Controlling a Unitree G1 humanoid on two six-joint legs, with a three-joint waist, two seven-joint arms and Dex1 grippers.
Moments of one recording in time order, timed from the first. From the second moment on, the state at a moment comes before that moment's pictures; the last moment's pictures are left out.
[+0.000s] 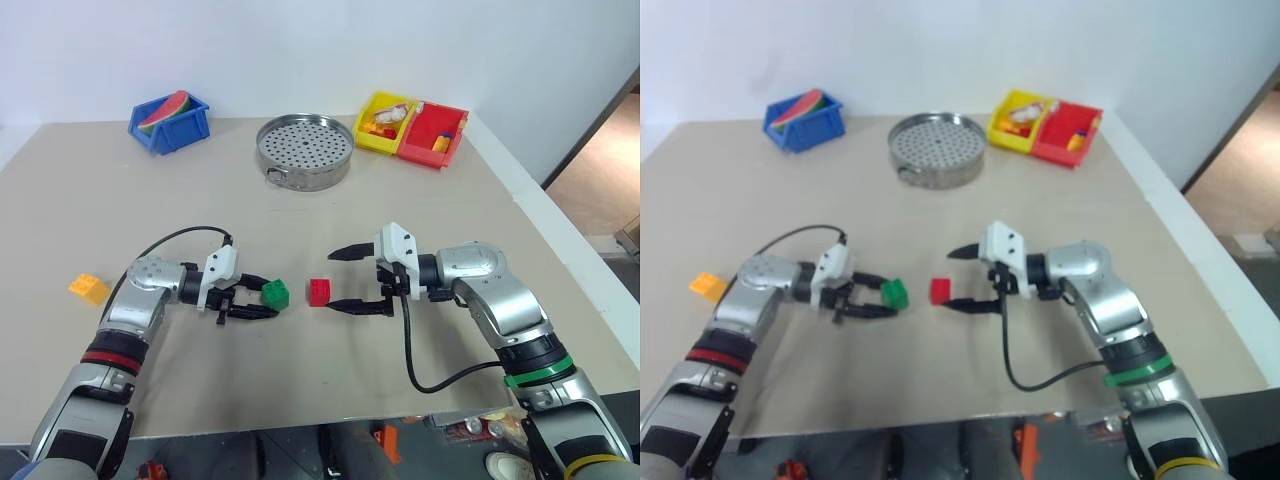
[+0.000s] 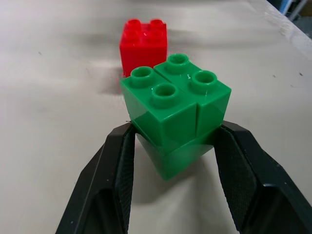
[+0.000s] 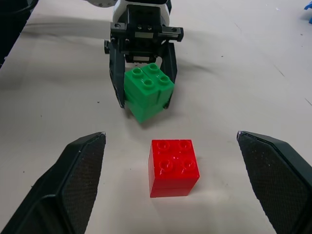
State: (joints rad) left arm -0.61 0.54 -0.17 0.52 -0.25 -0.10 -1.52; right arm -0.59 -0.60 0.23 -0.02 0.29 0.27 1.19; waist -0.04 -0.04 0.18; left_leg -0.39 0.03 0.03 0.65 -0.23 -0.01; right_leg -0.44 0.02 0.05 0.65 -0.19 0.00
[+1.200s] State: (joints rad) left arm -0.76 0.50 -0.20 0.80 -0.12 -0.38 -1.51; right arm -0.56 -0.62 0.23 -0.06 0.29 0.28 1.17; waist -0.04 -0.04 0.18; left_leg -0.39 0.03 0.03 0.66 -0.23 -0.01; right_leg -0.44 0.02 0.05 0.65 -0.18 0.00
